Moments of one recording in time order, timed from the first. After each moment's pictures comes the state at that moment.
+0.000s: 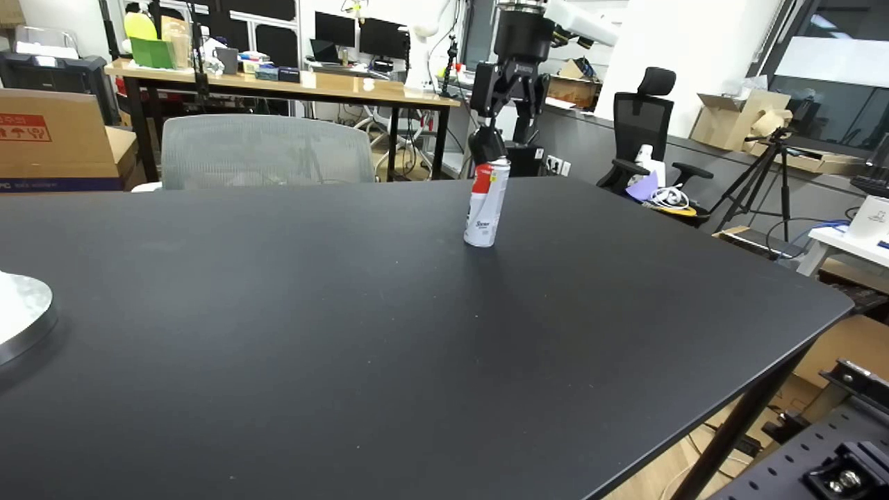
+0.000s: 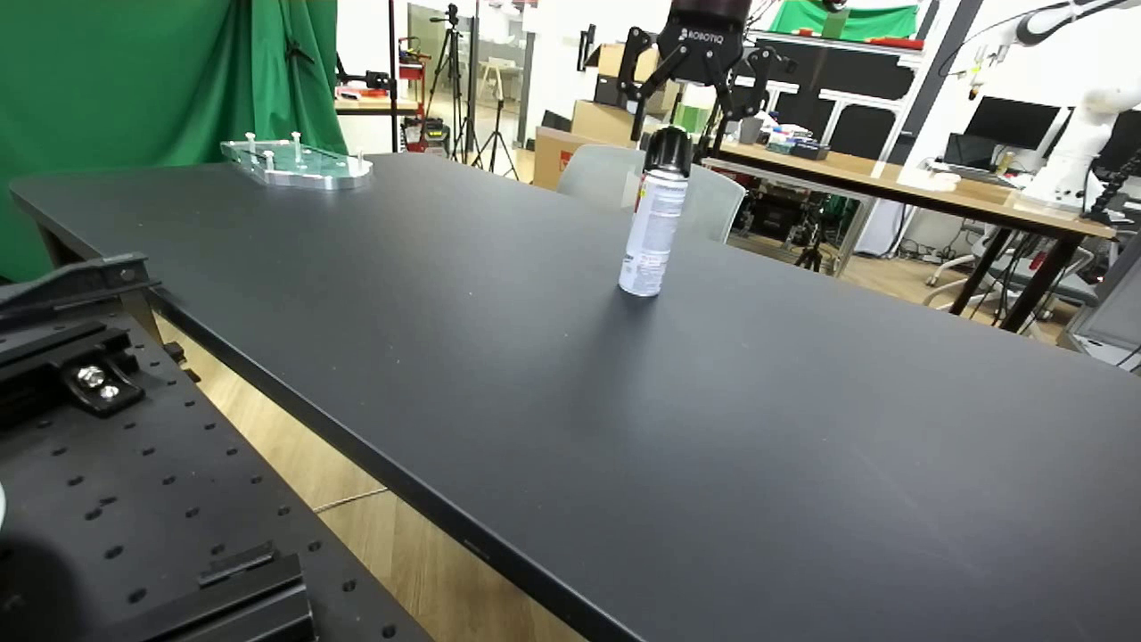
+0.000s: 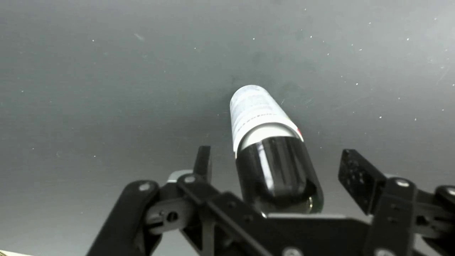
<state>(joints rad) -0.07 0.29 0.00 -2.04 0.02 2.34 -0.42</state>
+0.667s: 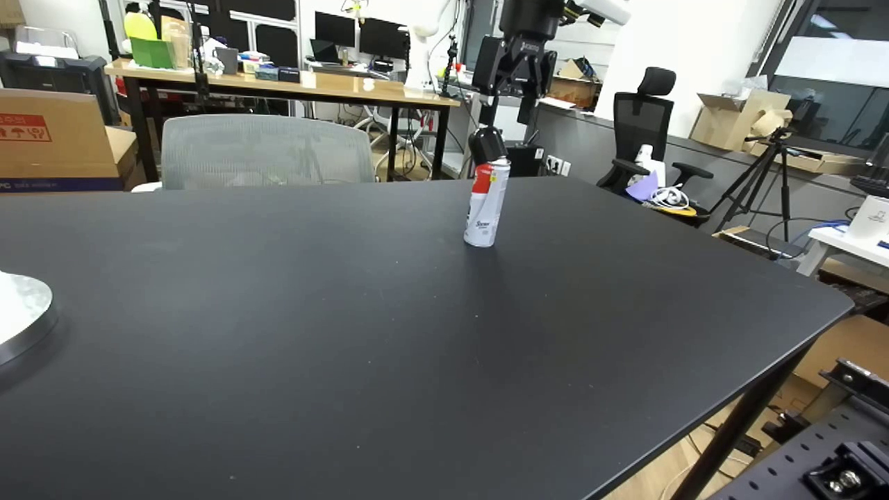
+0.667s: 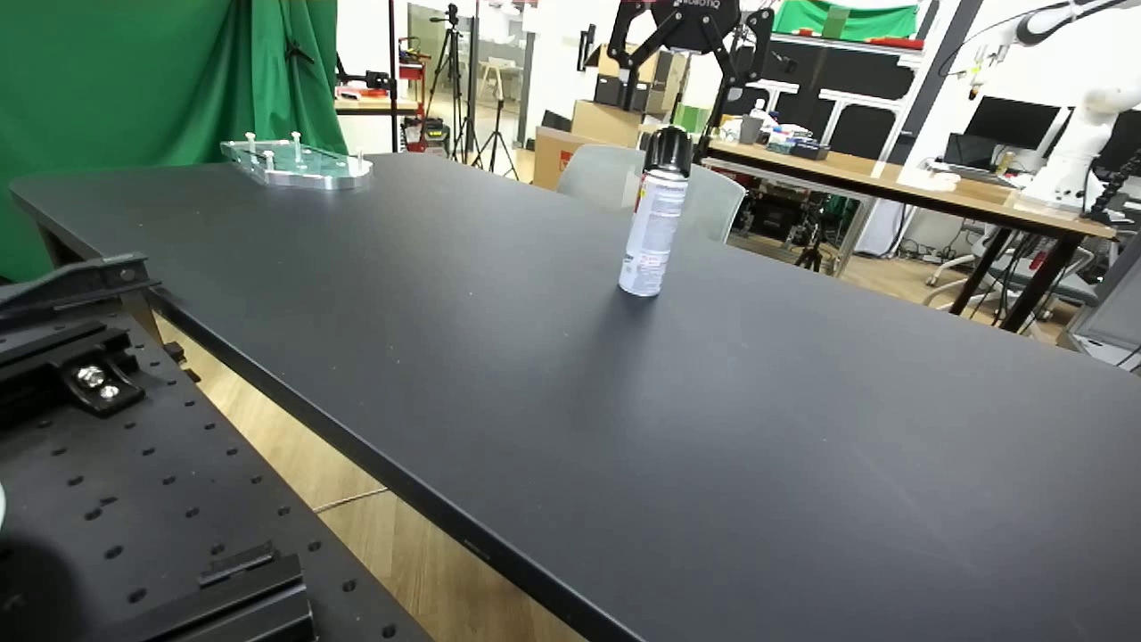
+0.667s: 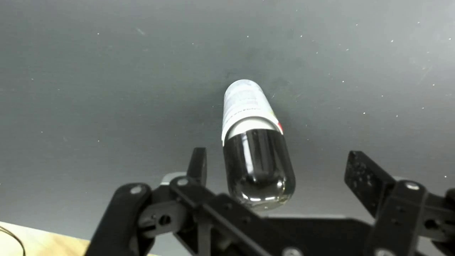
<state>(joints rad) -0.07 0.20 0.01 -2.11 0.02 2.36 -0.44</state>
